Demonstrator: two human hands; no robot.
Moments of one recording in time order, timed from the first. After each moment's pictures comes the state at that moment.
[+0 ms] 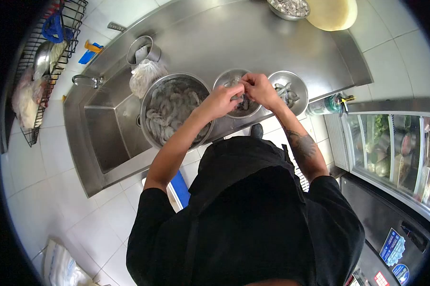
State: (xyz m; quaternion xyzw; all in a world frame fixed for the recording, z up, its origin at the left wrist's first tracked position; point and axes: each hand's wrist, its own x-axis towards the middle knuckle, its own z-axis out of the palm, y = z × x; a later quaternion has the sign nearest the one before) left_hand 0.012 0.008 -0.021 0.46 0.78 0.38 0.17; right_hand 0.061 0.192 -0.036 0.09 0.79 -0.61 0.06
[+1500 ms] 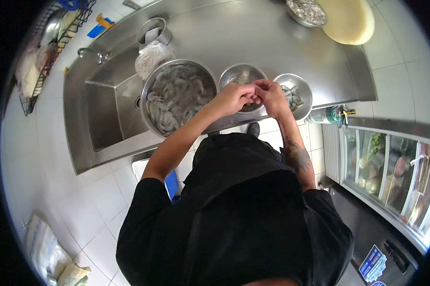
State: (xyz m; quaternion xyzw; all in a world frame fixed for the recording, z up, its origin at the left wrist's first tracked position) left_hand 0.033 0.016 -0.040 0.42 0.75 0.48 0.17; right_hand 0.087 0.192 -0.048 0.17 0.63 -0.75 0.09
